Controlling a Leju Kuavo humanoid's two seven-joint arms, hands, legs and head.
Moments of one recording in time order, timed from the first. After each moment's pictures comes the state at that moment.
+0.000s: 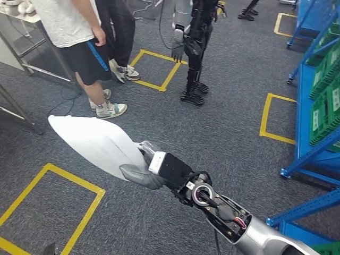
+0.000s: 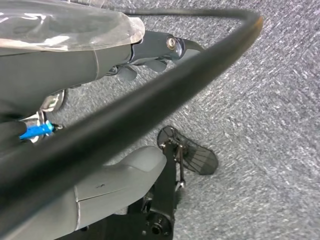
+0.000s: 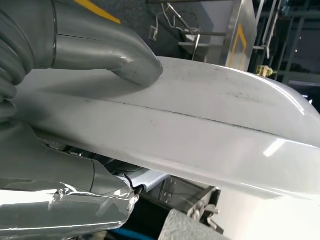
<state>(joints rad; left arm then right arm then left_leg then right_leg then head) -0.11 0.23 -0.94 -0.22 1.43 0.12 -0.19 -0.58 0.09 0.98 -1.32 -0.09 0.08 -0.27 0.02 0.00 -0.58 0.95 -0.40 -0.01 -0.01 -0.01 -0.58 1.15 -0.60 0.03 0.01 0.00</state>
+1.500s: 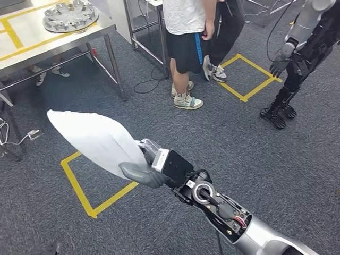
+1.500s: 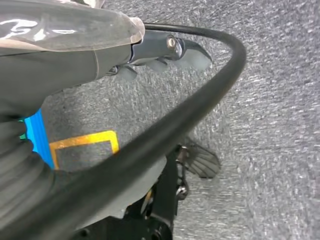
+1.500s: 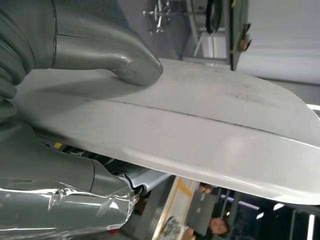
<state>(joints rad) -0.11 0.23 -0.91 -0.21 1.44 0.14 -0.18 -0.60 0.12 0.98 -1.30 -0.11 0.11 -0.29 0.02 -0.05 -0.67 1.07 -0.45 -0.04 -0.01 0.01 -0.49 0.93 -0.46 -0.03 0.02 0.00</state>
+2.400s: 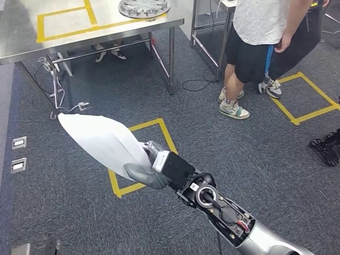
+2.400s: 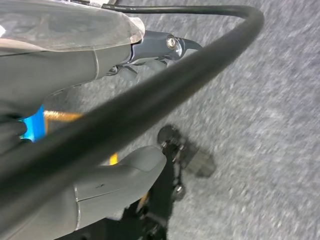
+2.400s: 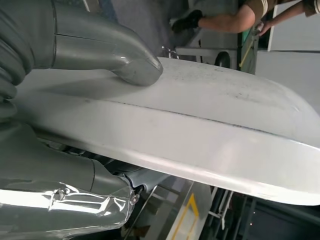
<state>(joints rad) -0.10 0.23 -0.90 -0.21 1.41 0.11 -0.19 -0.57 0.11 0.96 -1.32 -0.08 0.09 -0.24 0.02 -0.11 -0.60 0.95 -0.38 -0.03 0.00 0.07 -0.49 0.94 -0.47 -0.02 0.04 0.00</state>
